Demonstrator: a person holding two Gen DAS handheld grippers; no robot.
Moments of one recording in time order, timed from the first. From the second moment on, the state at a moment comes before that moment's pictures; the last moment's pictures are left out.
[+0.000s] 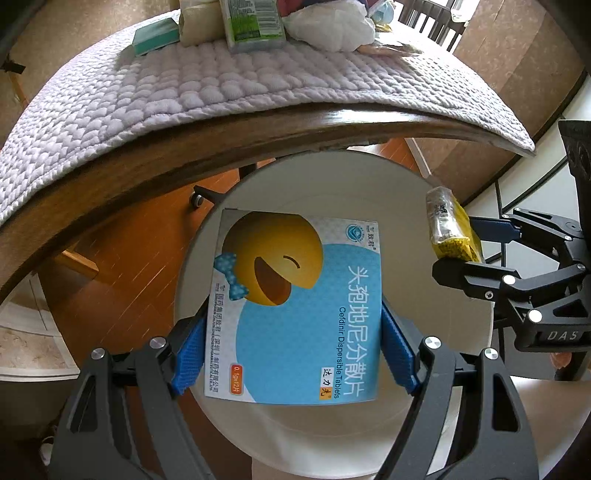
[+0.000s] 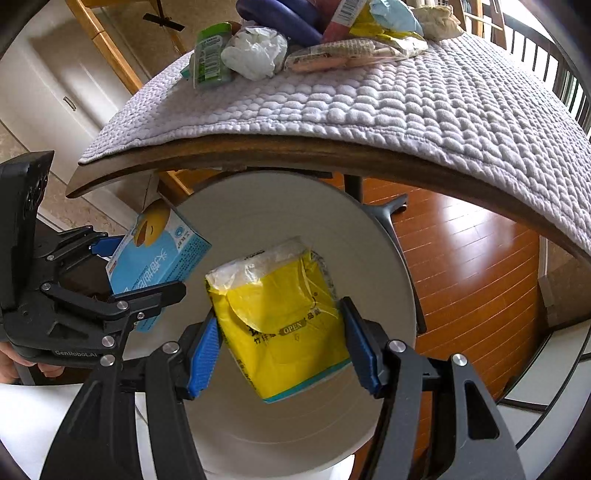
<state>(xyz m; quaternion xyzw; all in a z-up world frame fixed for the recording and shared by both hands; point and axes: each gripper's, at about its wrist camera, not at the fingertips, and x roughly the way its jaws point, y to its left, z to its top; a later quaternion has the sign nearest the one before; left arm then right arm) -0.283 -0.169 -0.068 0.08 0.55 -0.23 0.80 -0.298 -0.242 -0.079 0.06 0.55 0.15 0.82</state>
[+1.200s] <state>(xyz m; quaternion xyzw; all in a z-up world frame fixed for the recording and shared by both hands) -0.272 -0.175 -0.093 0.08 0.57 -0.23 0.79 -0.285 -0.241 -0.097 0.07 0.56 0.15 0.81</state>
